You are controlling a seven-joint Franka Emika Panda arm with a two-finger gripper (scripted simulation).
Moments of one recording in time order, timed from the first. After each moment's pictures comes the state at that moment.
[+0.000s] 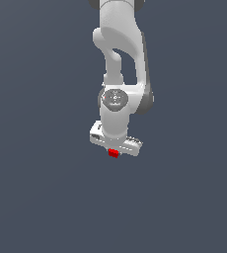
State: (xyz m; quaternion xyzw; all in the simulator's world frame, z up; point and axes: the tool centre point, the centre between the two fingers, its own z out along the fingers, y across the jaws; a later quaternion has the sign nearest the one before) arm 0.038 0.004 0.105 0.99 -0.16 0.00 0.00
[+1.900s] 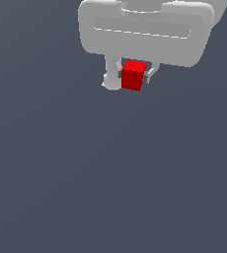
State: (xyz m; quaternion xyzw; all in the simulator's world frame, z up) arm 0.054 0.042 0.462 0.99 -0.16 0.00 0.00
